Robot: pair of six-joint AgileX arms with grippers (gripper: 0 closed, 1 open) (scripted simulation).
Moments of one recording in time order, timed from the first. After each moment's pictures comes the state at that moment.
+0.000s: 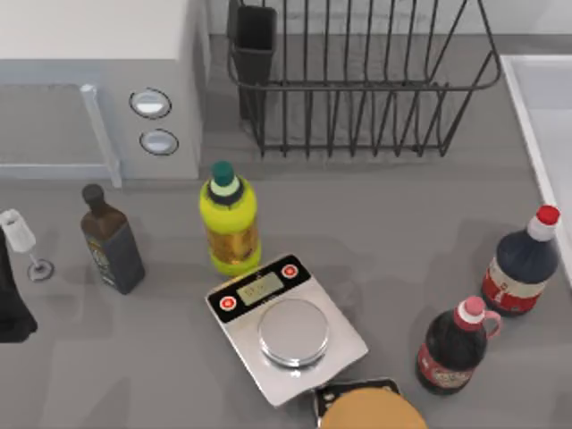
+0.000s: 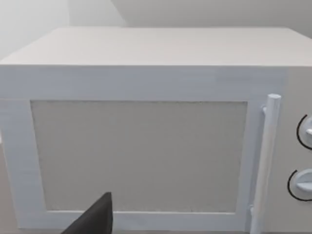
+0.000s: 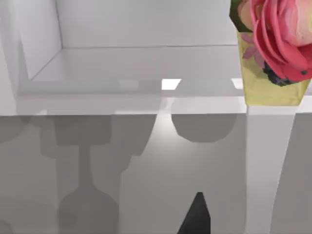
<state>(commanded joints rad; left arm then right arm) 0.00 0.00 0.00 0.00 0.00 0.00 -0.36 1.87 1.59 -1.37 -0.01 -0.33</state>
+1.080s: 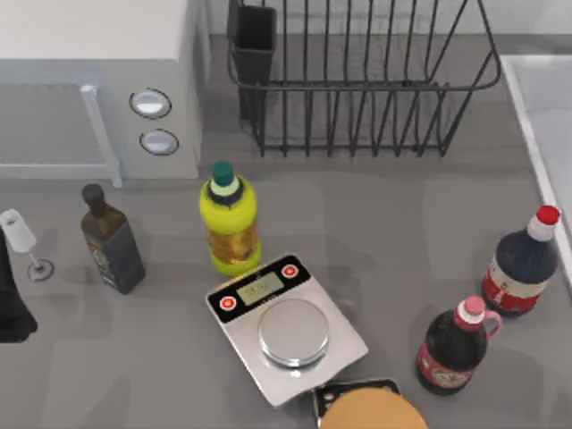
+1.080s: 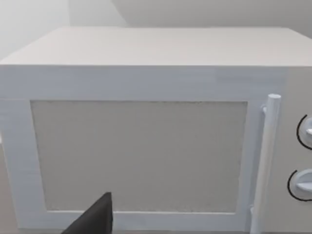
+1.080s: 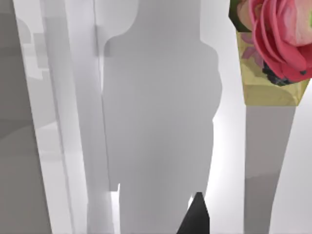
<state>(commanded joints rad) 0.00 0.00 0.00 0.00 0.00 0.00 -0.15 2.74 2.90 -1.70 0.01 -0.11</state>
